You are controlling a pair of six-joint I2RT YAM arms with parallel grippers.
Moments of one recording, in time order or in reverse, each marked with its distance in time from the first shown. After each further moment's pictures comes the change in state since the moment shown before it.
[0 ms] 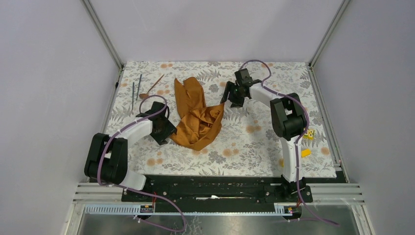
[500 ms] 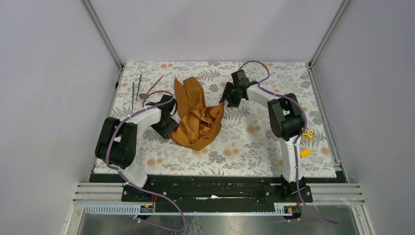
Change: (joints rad) left arm -0.058 0.203 0.194 -0.130 -0.119 -0.168; right arm 0.025 0.009 -0.025 0.057 0.031 0.095
